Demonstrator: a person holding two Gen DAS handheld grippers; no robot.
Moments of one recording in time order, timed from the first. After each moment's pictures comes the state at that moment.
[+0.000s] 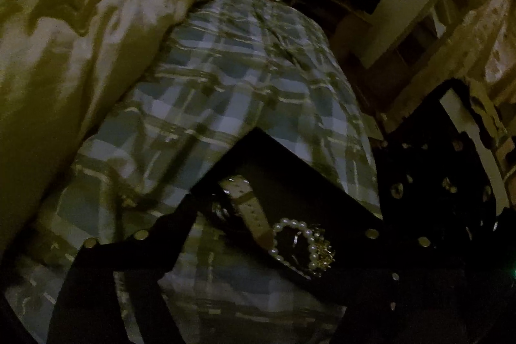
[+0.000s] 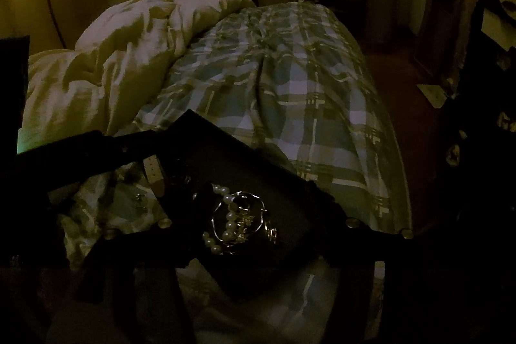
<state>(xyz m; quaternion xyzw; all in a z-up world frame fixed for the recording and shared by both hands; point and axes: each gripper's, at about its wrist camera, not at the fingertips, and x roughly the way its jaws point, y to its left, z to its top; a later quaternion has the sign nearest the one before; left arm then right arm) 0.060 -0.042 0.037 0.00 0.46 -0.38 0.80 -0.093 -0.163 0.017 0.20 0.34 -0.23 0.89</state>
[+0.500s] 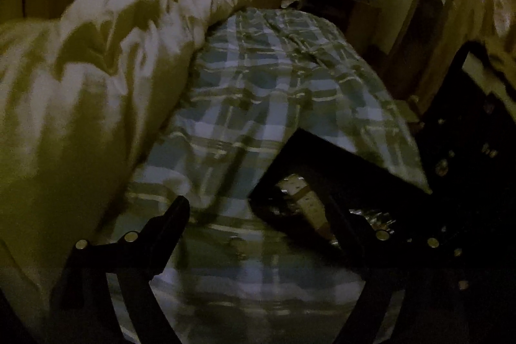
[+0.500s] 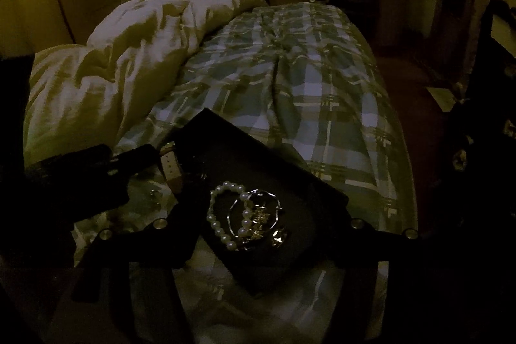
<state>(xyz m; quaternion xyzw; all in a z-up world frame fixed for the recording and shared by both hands) 0.054 -0.030 0.038 0.13 0.38 -0.34 0.85 -0.091 -0.155 0.025 0.20 0.35 -0.21 0.89</state>
